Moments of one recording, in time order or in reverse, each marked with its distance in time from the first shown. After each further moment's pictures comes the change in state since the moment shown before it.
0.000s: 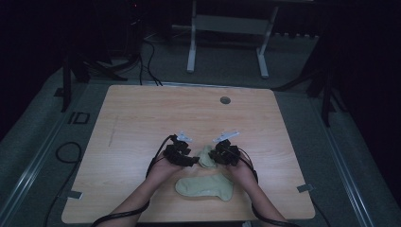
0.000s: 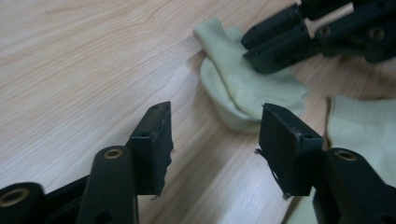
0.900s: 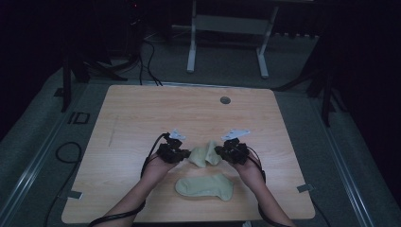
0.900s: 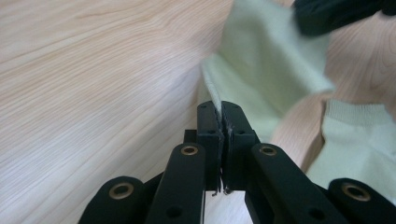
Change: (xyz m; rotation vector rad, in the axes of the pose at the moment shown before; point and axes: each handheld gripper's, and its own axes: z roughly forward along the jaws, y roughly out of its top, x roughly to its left) left arm 0.006 -0.007 -0.037 -0.026 0.062 0.004; right arm -0.005 0.002 -0.043 -0.095 -0.025 -0.001
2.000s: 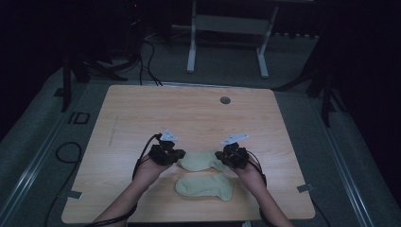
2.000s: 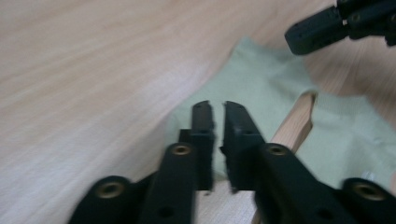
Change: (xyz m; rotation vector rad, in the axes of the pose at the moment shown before) left arm -0.005 -0.007 -0.009 0.007 0.021 0.043; right arm 0.006 -0.014 0.011 0.056 0.018 -0.013
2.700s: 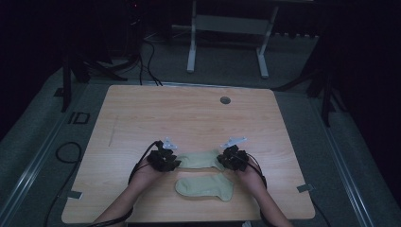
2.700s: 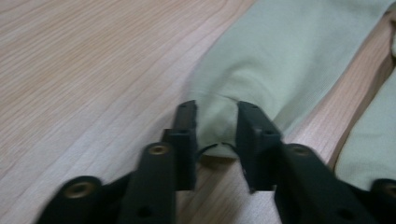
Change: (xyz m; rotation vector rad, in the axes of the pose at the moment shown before) left arm 0.012 -0.029 0.016 0.078 0.067 0.069; right arm -0.008 -0.014 0.015 0.057 -0.023 0.002
